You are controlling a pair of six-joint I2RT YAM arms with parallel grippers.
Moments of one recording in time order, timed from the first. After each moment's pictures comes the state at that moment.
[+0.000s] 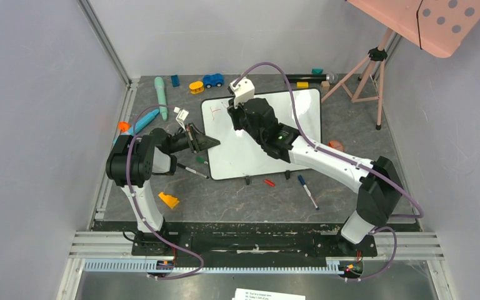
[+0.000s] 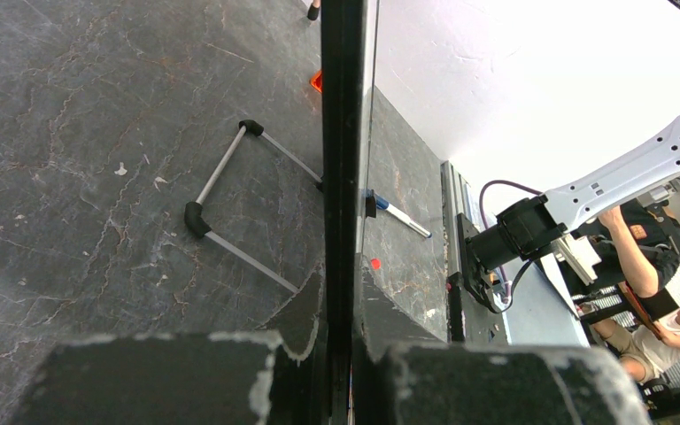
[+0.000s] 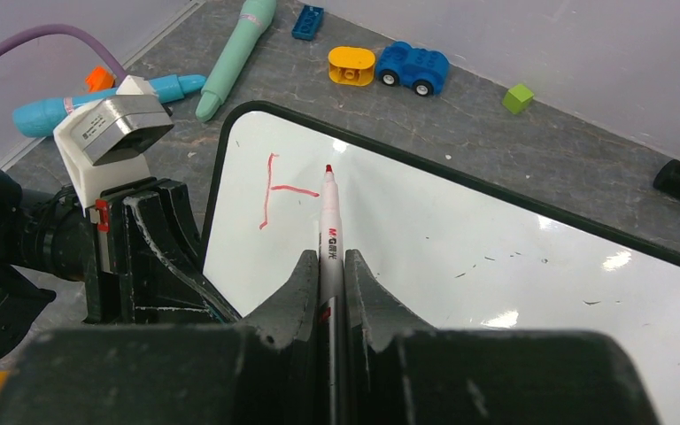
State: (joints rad) left arm -0.03 1.95 0.62 1.50 1.21 -0.90; right arm 0.87 1.64 1.37 0.07 0.33 0.05
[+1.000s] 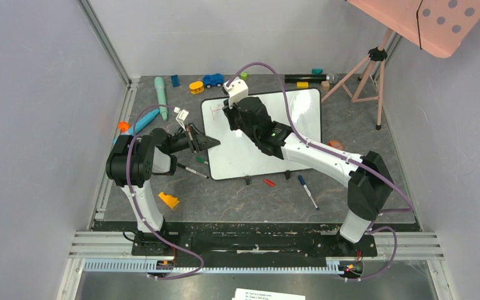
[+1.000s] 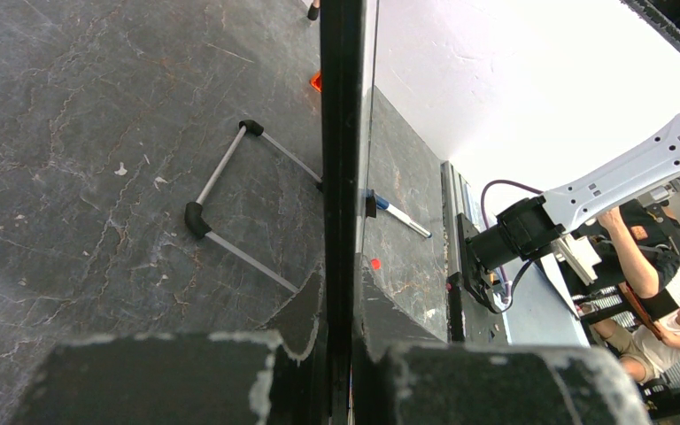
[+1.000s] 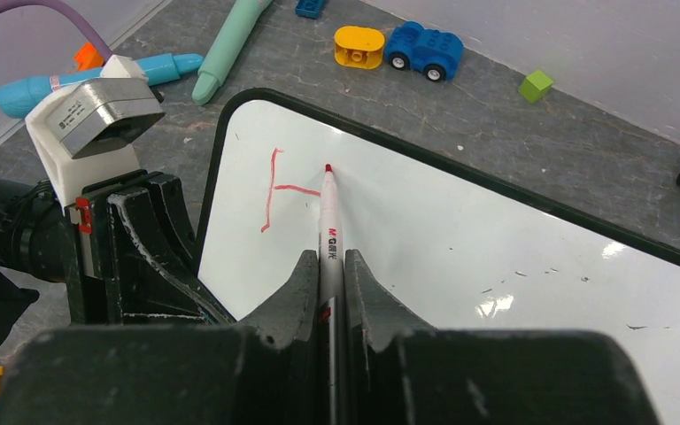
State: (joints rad) left arm -0.03 1.95 0.62 1.50 1.21 -0.90; right arm 0.86 1.72 1.42 0.04 0.31 0.05
